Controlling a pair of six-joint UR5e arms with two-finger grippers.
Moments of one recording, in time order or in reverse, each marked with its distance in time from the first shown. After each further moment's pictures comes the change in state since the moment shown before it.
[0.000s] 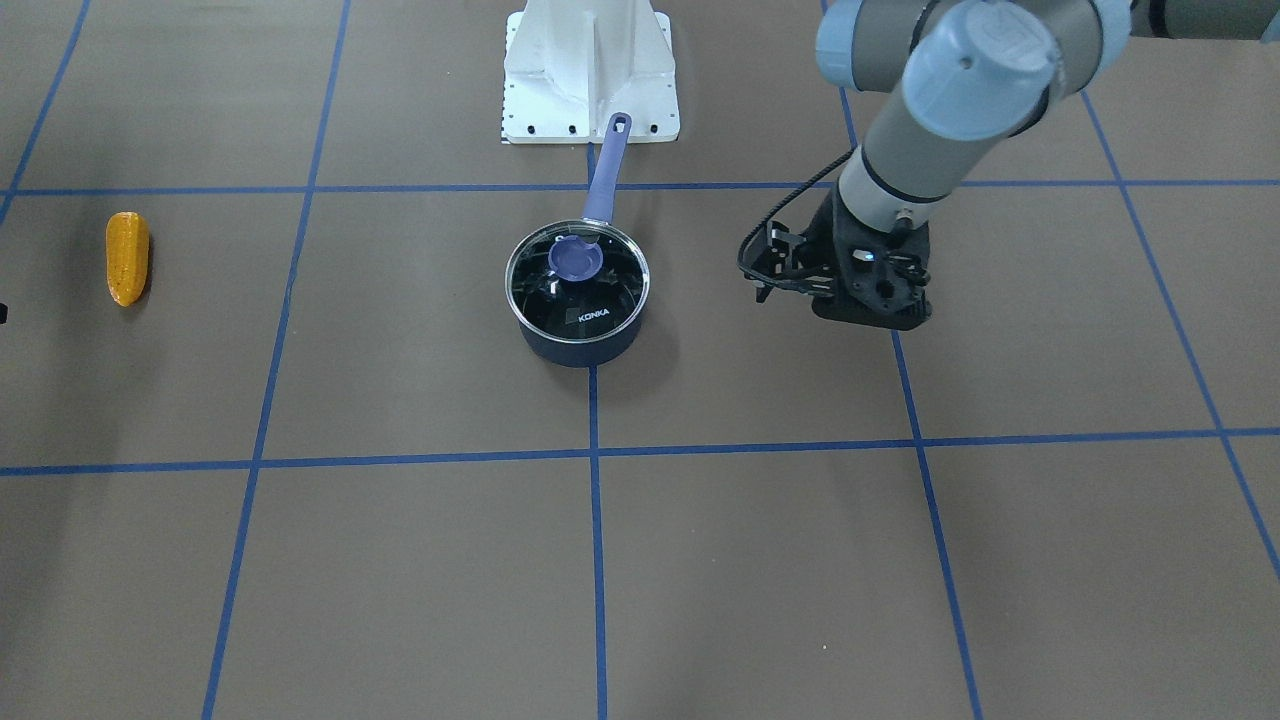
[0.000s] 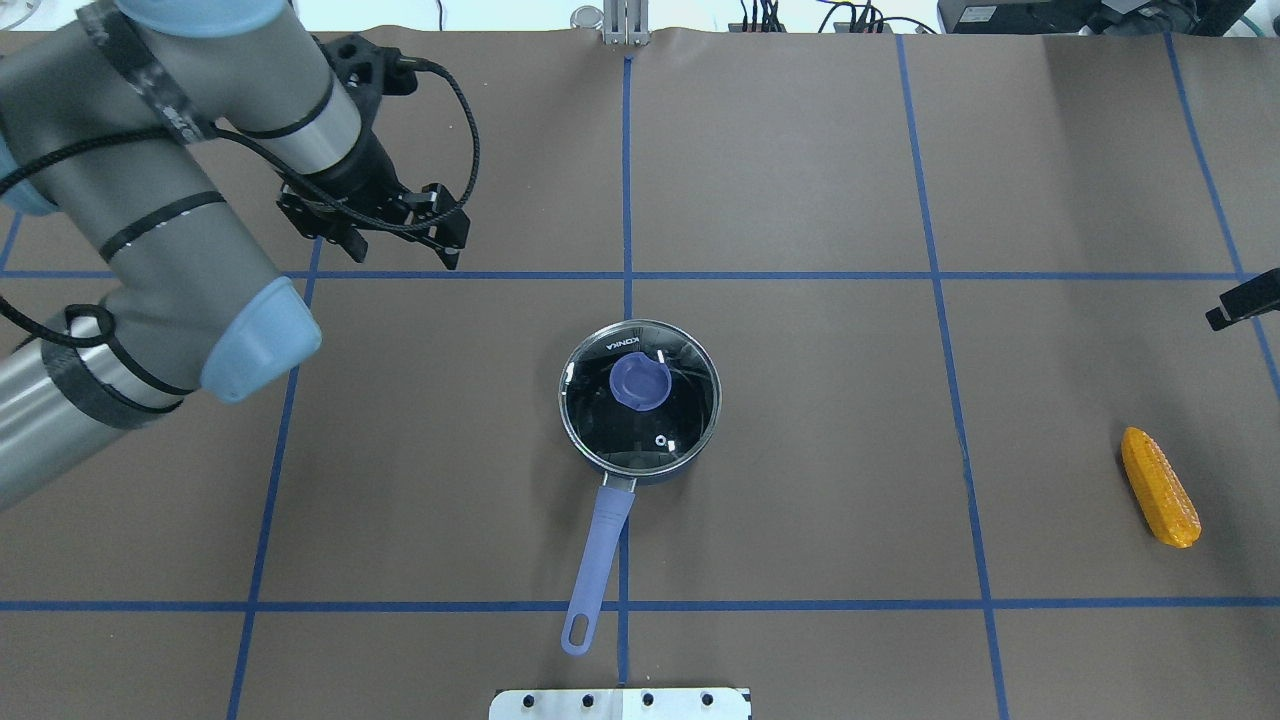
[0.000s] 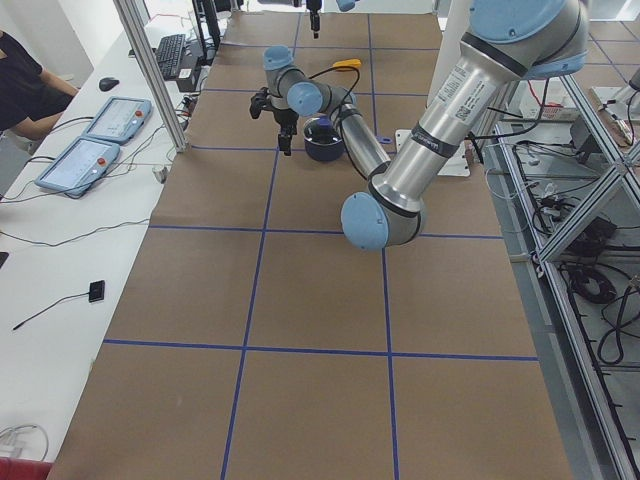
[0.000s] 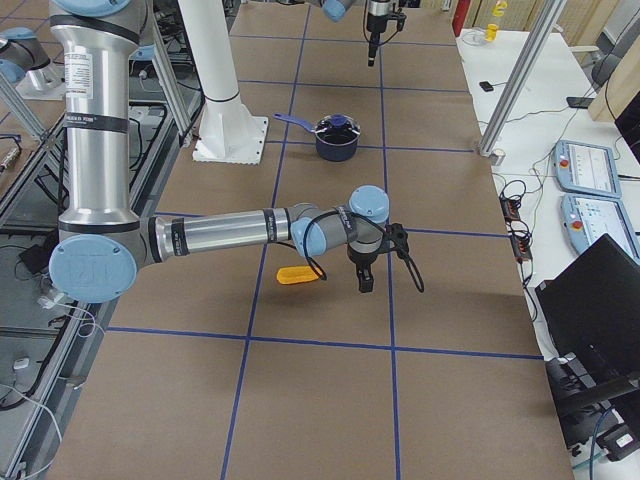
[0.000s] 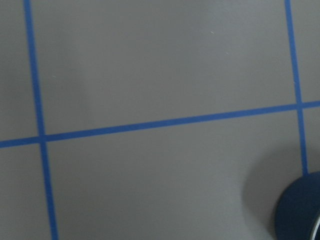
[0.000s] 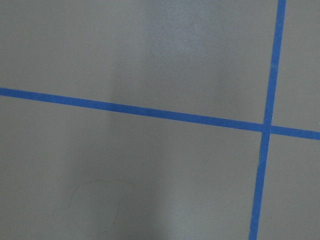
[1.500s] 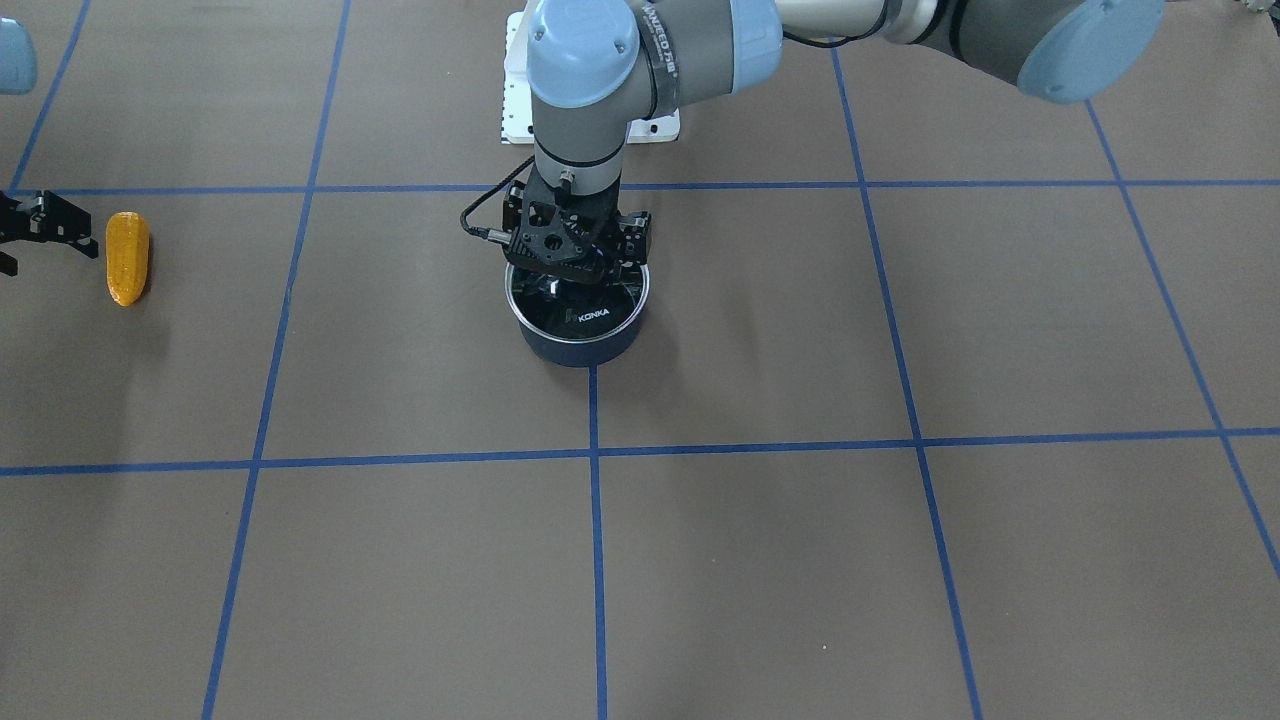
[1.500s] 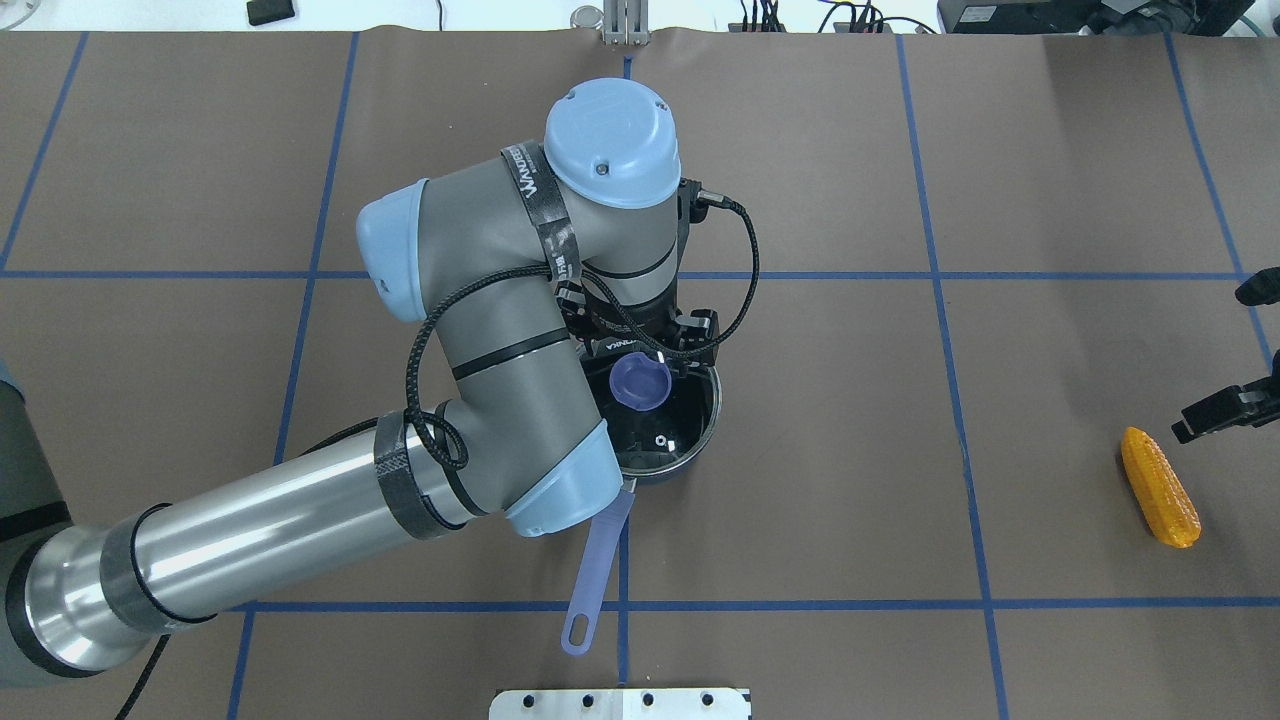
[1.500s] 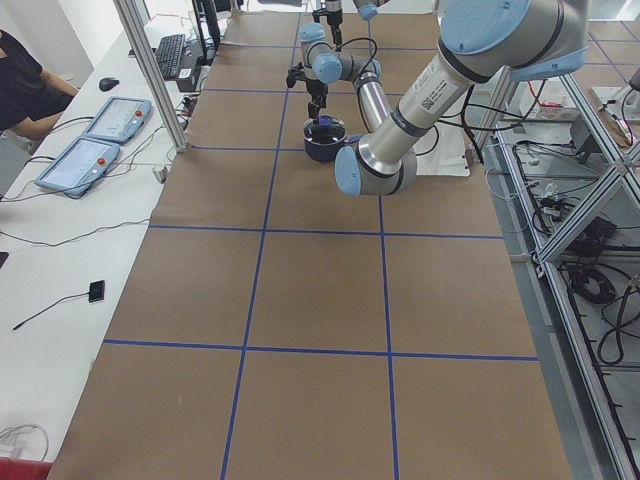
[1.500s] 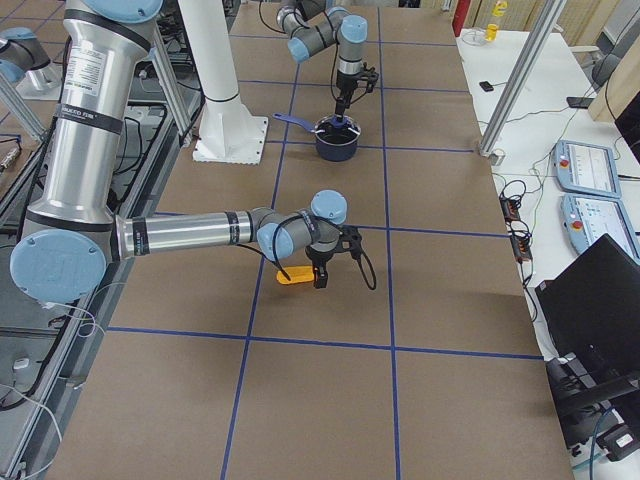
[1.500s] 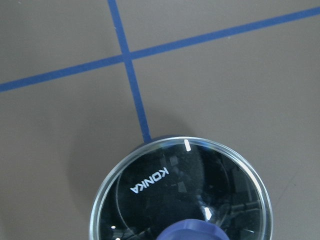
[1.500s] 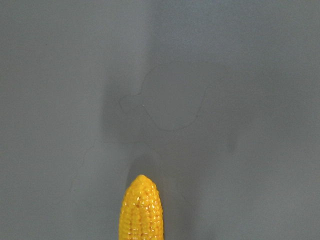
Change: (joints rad) left arm 0.267 -0.315 0.258 -0.001 0.160 -0.069; right arm -0.195 -0.162 0.099 0.103 -0.008 0.160
